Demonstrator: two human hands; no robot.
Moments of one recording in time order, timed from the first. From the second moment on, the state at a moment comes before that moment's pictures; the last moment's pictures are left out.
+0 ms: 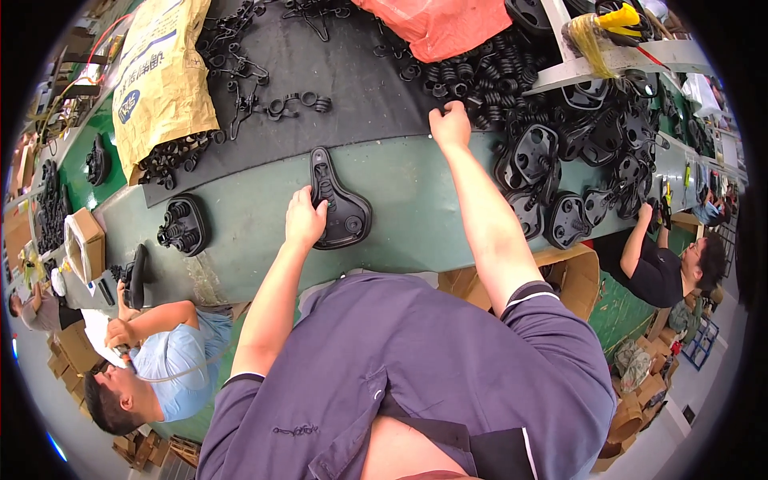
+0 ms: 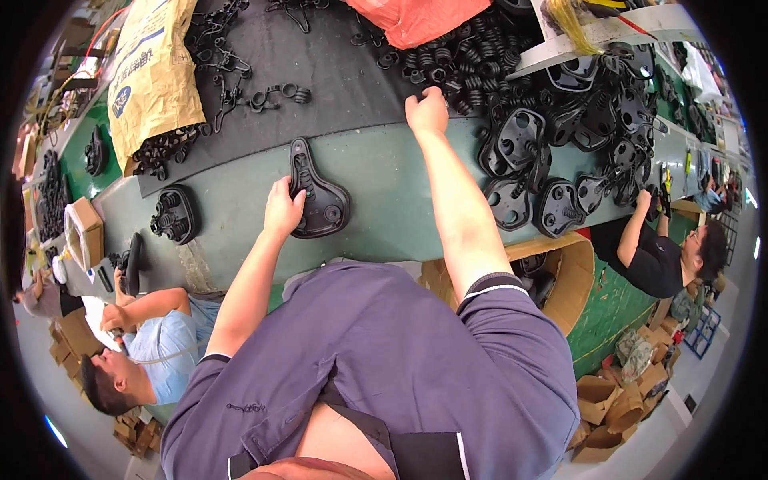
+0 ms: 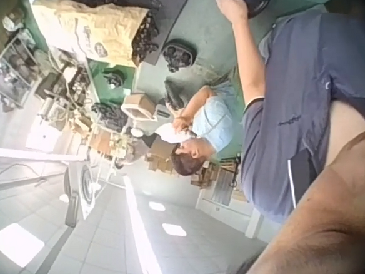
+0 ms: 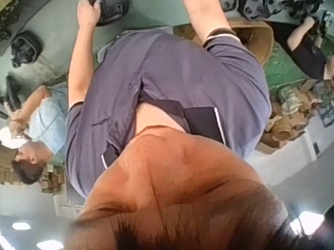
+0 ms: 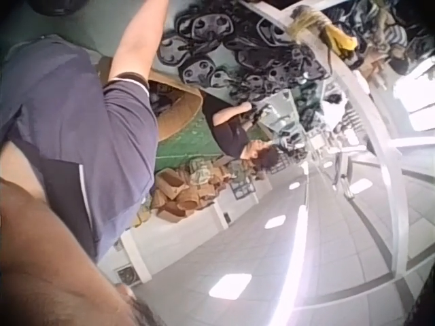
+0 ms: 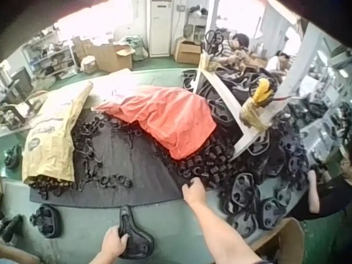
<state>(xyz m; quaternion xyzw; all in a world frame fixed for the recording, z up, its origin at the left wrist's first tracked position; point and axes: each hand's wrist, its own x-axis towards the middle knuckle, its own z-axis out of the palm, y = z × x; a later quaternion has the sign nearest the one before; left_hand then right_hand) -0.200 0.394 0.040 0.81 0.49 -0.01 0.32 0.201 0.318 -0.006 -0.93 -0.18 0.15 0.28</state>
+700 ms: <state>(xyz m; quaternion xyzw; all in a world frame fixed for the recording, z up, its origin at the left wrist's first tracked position) -0.197 0.366 0.096 0.71 0.37 0.14 0.58 0.077 0.263 0.085 -0.76 -0.48 0.28 0.34</state>
